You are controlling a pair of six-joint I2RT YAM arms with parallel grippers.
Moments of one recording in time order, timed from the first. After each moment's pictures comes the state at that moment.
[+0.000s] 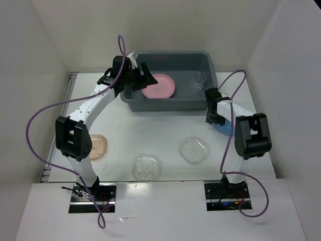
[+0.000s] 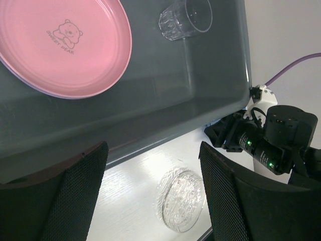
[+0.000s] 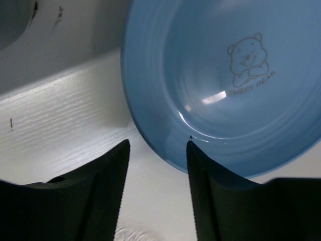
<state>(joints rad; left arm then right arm) -0.33 1.80 1.66 -0.38 0.34 -0.64 0.15 1.75 1.12 -0.60 0.41 0.40</state>
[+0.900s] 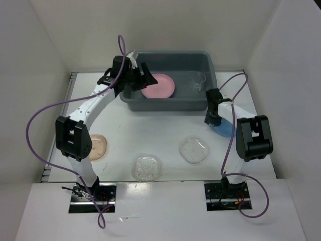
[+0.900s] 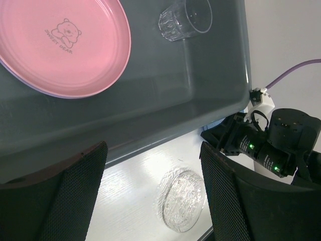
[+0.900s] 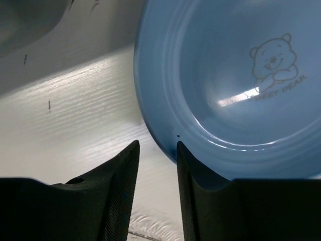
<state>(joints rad) -0.33 1.80 1.66 -0.38 0.34 -0.64 0.15 1.73 1.09 -0.57 0.28 0.45</state>
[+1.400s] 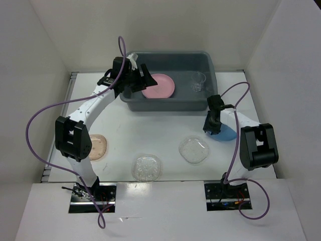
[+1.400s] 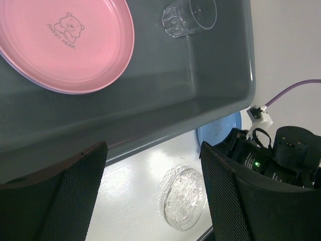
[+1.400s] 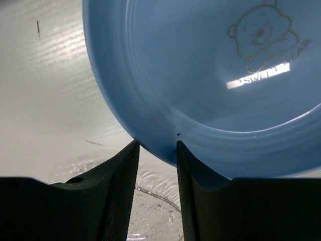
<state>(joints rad) -0.33 1.80 1.64 -0.38 0.34 -0.64 0.15 1.60 0.96 -0.60 0.14 0.52</state>
